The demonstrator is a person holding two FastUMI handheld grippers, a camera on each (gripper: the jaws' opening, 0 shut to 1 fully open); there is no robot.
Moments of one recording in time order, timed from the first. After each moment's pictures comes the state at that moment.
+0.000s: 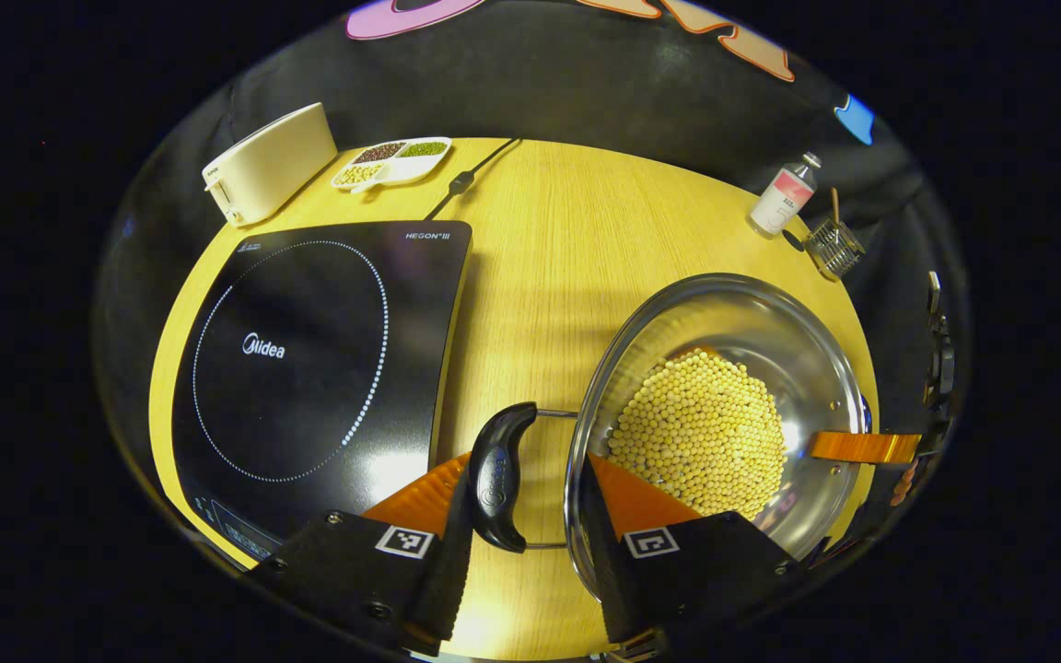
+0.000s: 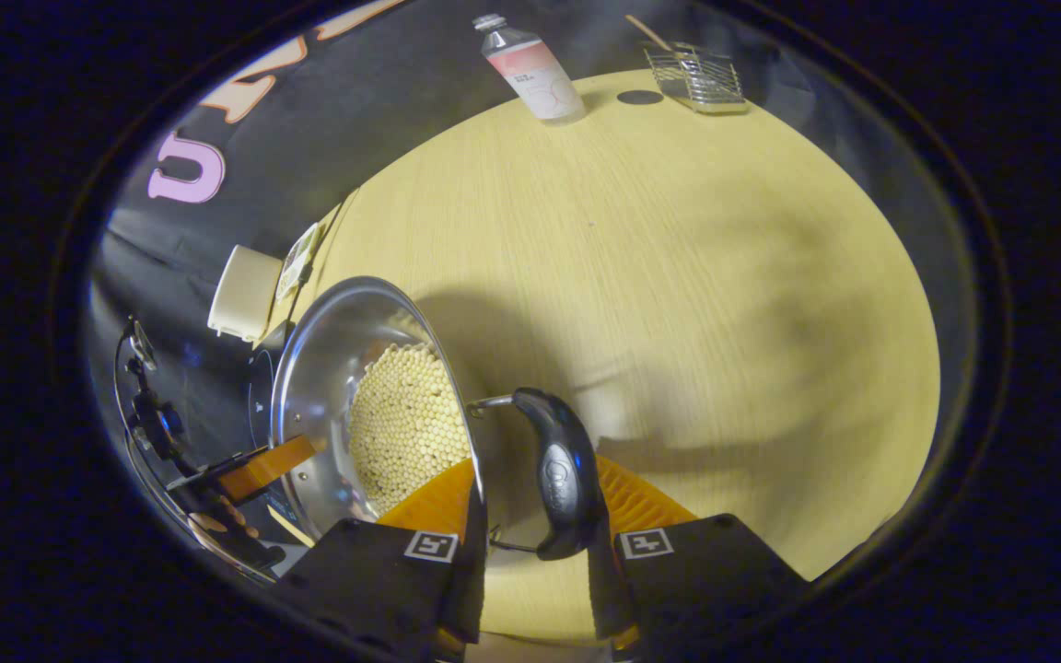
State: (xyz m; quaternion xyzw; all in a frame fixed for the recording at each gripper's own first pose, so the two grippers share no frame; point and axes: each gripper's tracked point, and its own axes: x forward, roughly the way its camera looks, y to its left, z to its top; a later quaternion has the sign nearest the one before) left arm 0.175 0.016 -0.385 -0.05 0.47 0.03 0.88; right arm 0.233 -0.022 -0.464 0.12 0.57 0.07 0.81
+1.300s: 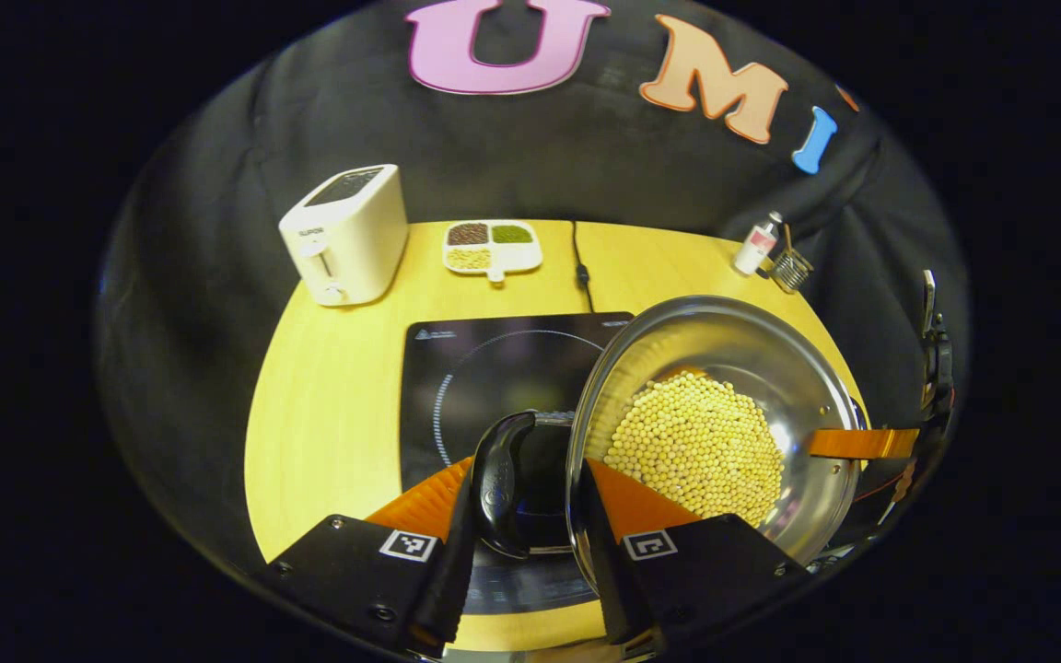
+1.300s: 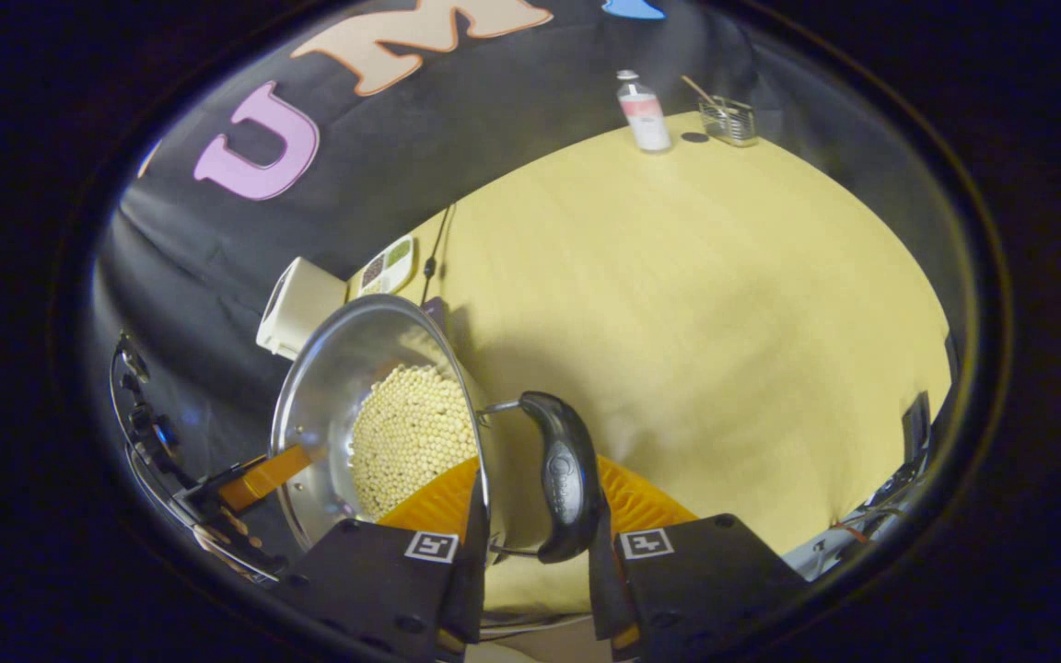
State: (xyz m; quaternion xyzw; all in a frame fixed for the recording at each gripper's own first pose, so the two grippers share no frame) left arm 0.144 0.256 -0.270 0.00 0.38 -0.04 0.92; right arm 0.141 0.239 -0.398 0.17 0.48 0.01 0.86
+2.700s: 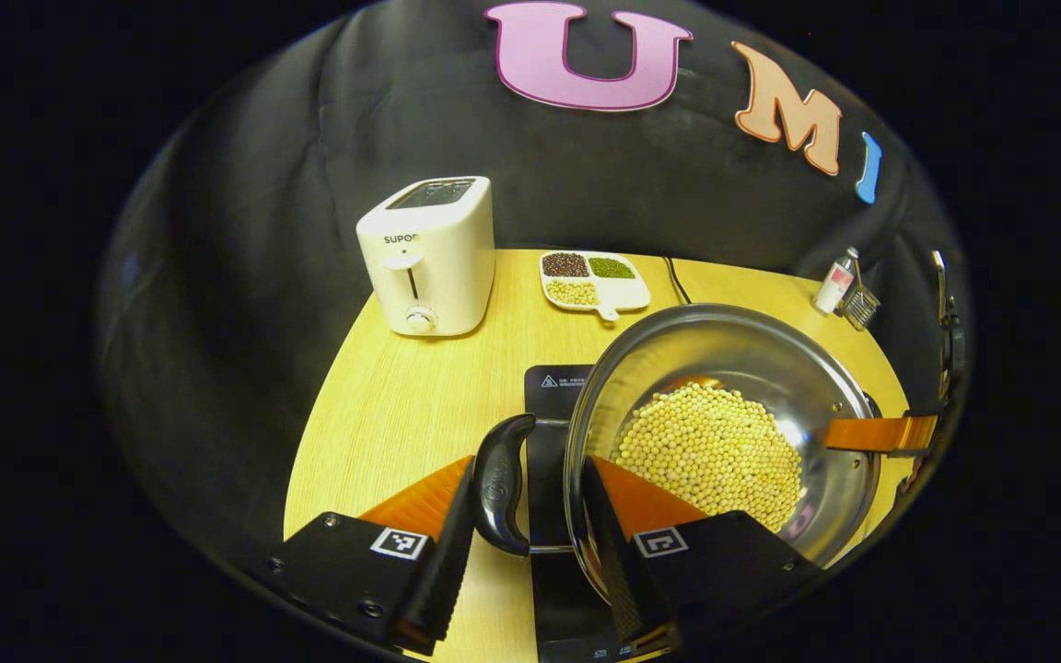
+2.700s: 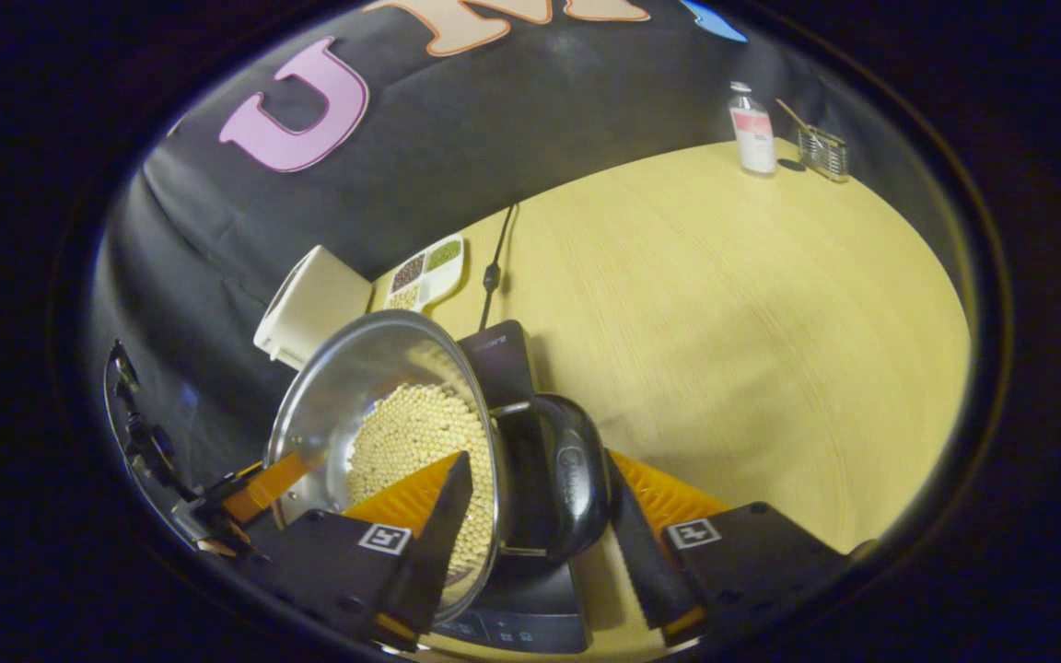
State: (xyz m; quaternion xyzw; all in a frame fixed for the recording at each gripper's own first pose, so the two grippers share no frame) left arm 0.205 0.340 -0.284 0.01 0.32 0.03 0.95; right arm 0.222 0.306 -0.445 0.13 0.45 0.05 0.88
